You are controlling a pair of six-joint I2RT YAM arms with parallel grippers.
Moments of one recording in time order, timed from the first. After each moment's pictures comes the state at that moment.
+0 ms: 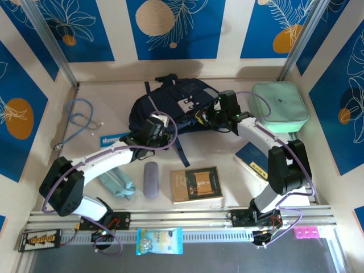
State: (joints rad) left arm -0.70 1.45 0.92 -0.22 -0.06 -0.41; right arm 0.34 1.61 1.12 -0.21 -0.48 1.14
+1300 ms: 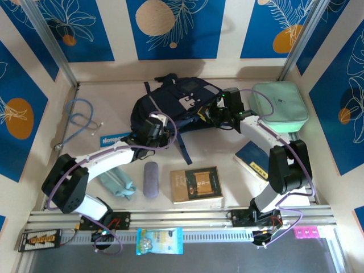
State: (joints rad) left arm -0.66 1.47 0.88 -0.13 -0.08 -0.41; right arm 0.30 1.61 1.15 -0.21 -0.50 1.13
